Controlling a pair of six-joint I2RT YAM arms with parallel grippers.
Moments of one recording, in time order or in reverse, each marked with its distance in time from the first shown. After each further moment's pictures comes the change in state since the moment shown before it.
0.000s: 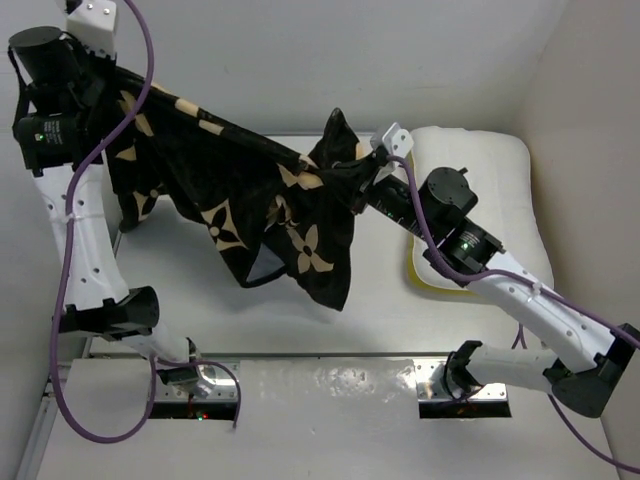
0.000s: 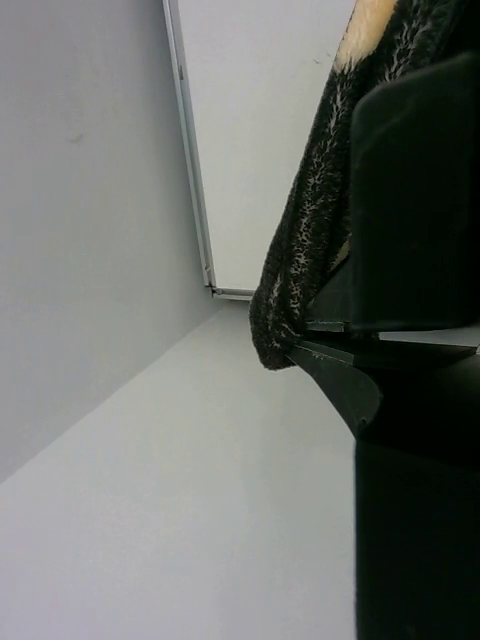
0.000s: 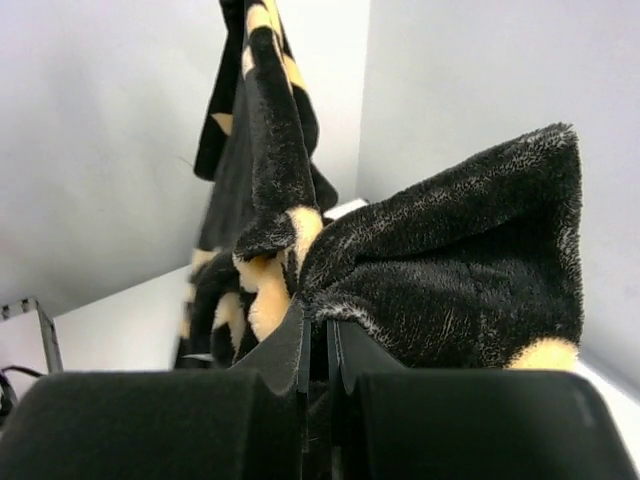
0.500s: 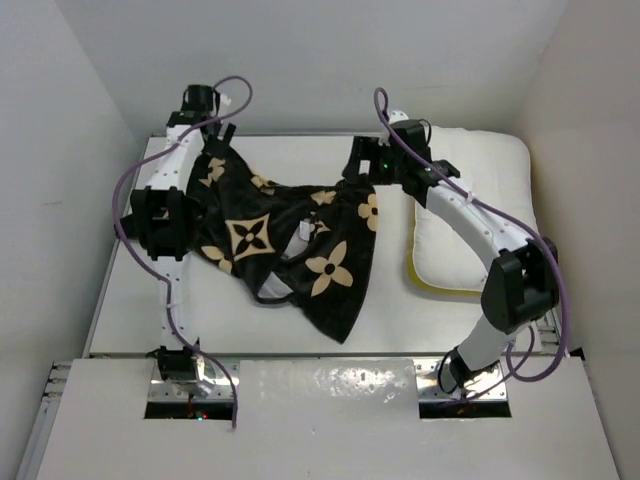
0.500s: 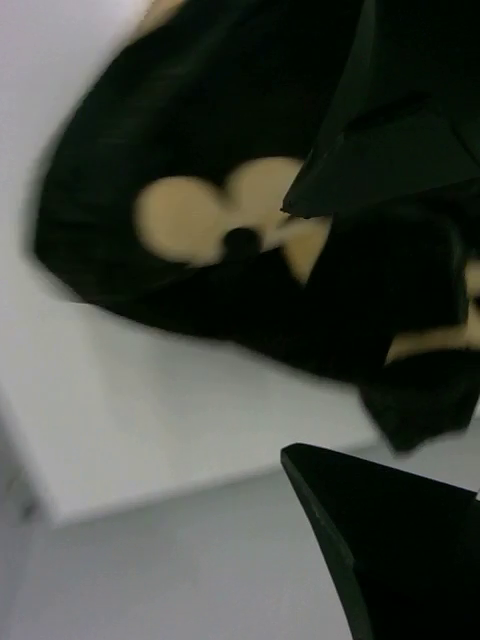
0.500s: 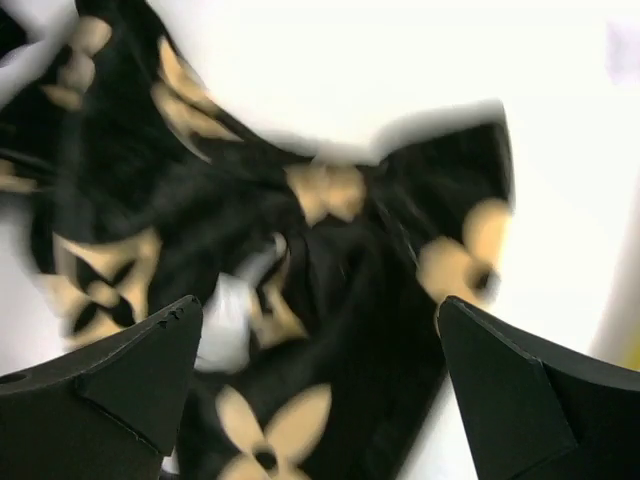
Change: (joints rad) left arm -0.235 0.724 -0.004 0.156 -0.285 0.032; right arm -0.380 0.505 0.236 -0.410 0.052 0.366
